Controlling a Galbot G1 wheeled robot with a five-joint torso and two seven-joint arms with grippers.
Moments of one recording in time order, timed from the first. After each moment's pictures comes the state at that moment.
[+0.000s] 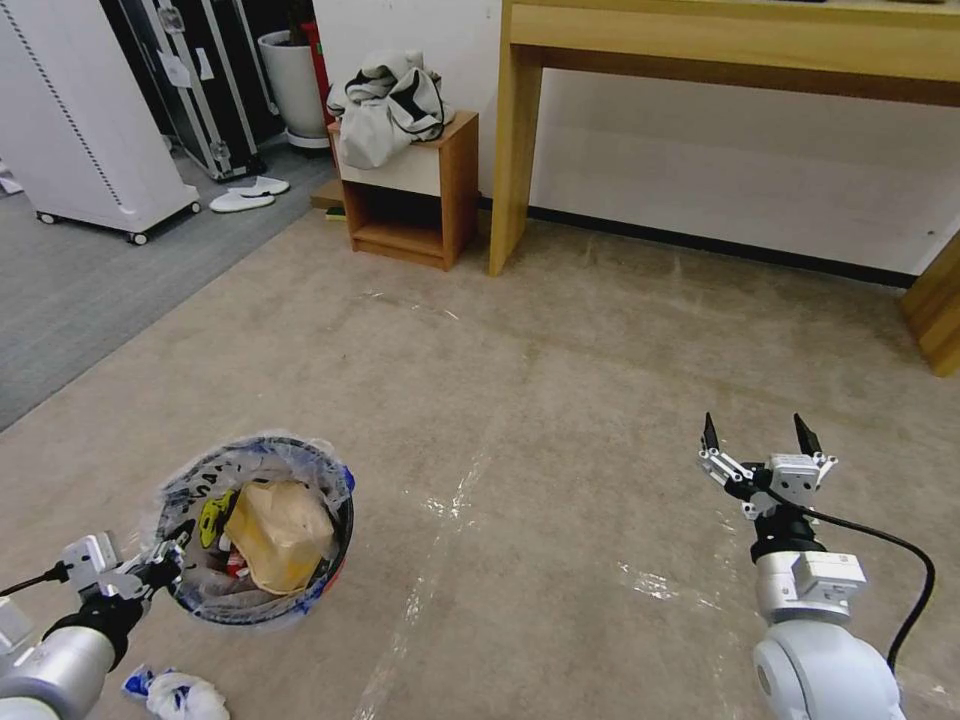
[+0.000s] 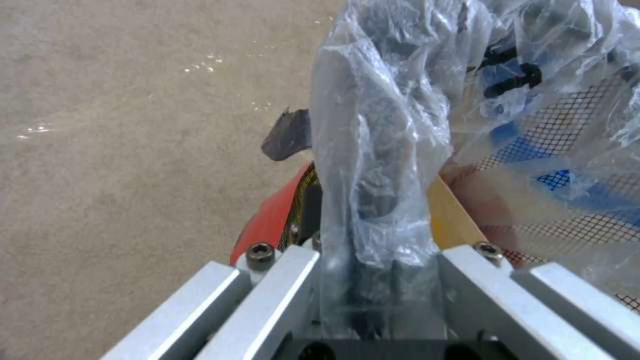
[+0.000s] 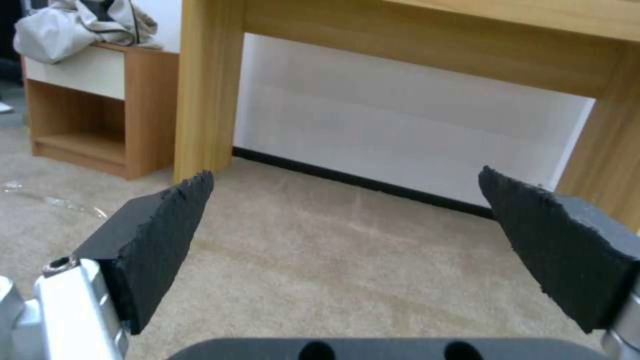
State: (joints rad) left arm 1.65 -1.46 -1.15 -2.24 -0.78 0.70 0.08; right arm -1.55 1.31 0.67 2.13 0.10 0.03 0.19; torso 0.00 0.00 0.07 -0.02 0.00
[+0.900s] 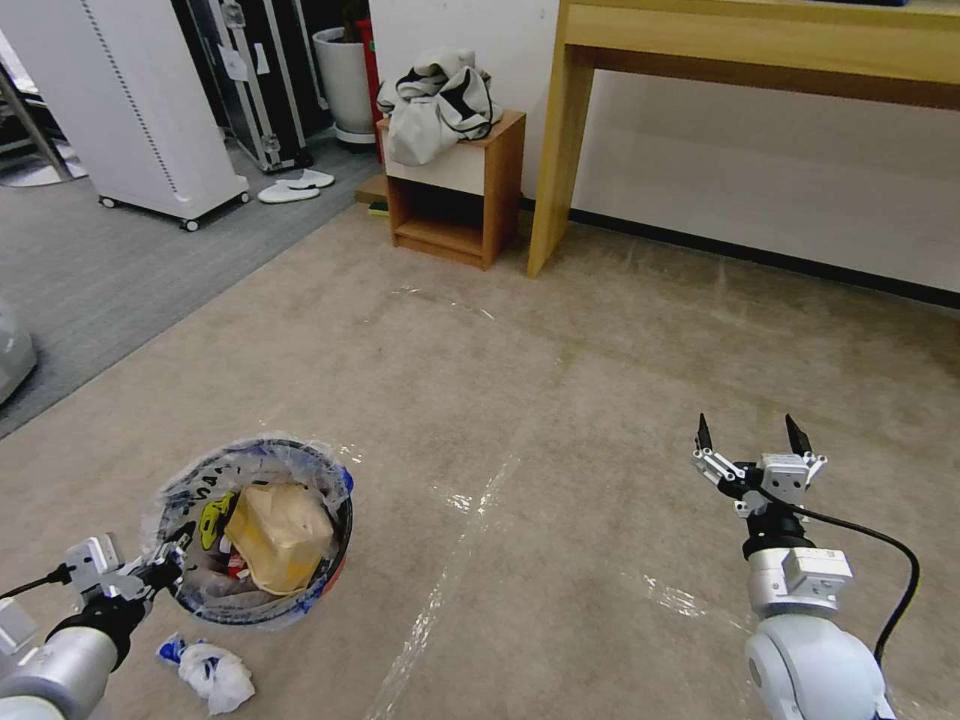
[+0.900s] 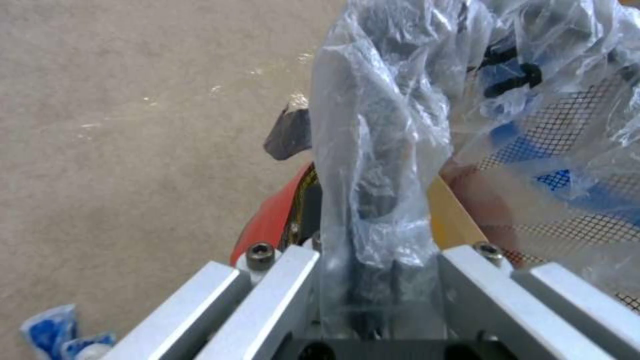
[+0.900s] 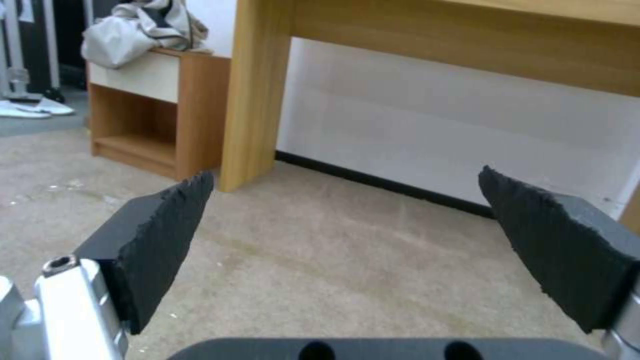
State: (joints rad) left arm 1.64 -1.46 -1.15 -2.22 -0.77 0.69 0.08; right arm -1.53 1.31 0.65 2.09 0.09 0.05 0.19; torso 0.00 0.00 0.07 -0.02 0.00
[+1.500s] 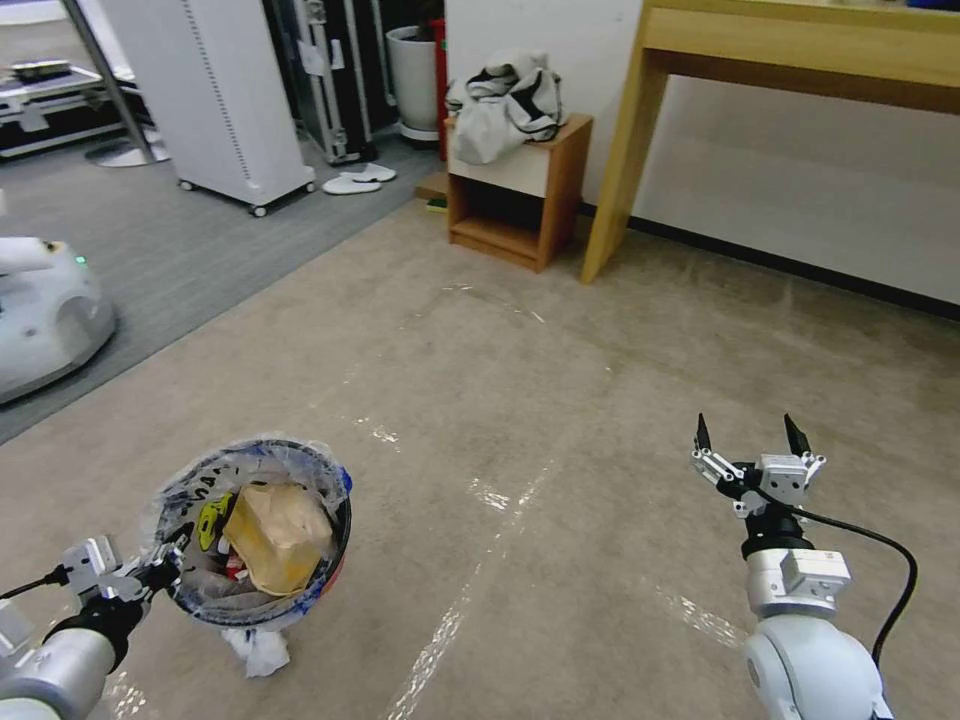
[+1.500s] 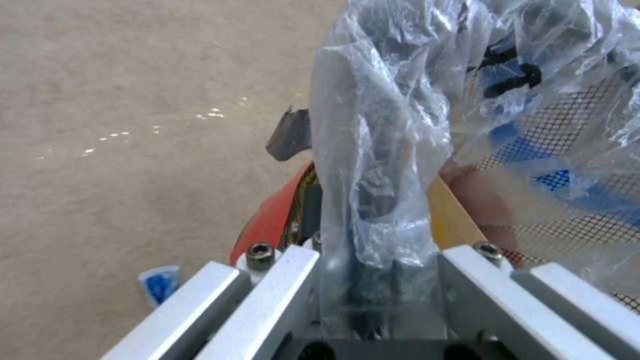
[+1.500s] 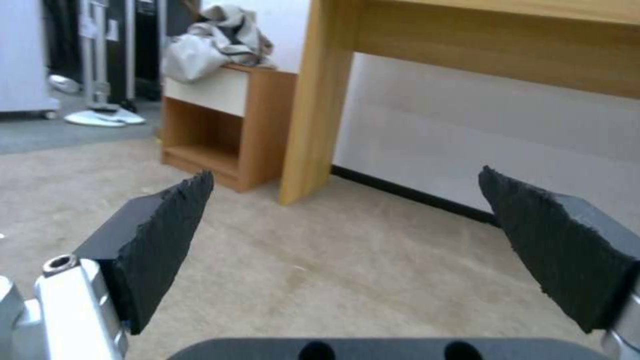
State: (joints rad) left arm 1.64 -1.47 -1.15 -2.23 -0.77 0.69 0.08; right arm -1.53 1.31 0.65 2.08 0.09 0.07 0.19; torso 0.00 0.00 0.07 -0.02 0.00
